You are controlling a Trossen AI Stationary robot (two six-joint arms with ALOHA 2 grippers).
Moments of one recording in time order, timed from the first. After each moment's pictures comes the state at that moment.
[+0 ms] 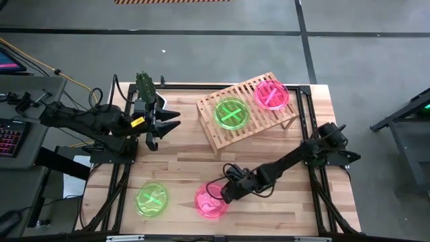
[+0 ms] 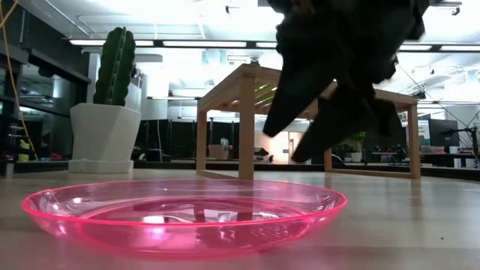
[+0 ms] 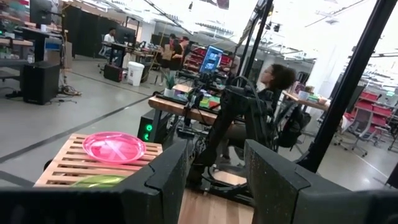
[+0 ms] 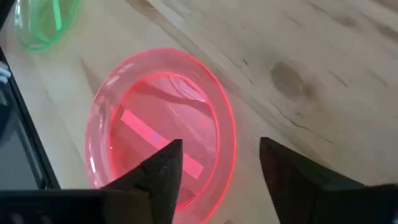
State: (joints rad) left arm -0.26 0.84 0.91 0.05 -0.44 -0.21; right arm 0.49 1.89 1.15 -0.19 0.29 1.27
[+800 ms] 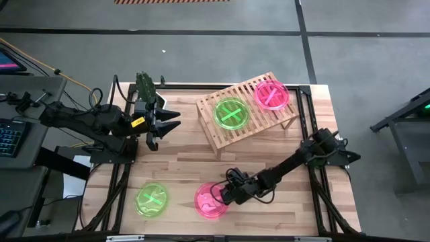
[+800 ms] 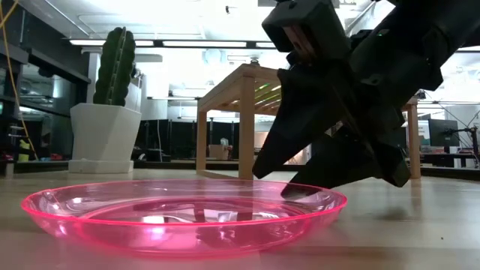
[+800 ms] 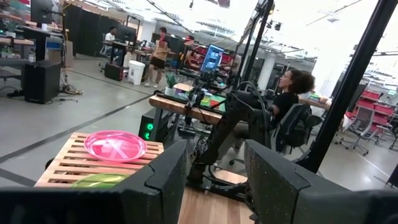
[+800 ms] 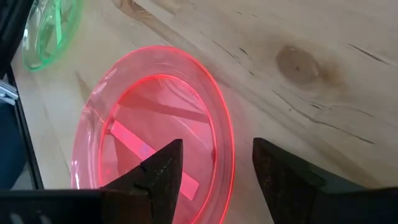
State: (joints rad) left arm -0.26 0.84 0.91 0.05 -0.44 -0.21; right arm 0.51 2.01 1.05 0.07 0.38 1.34
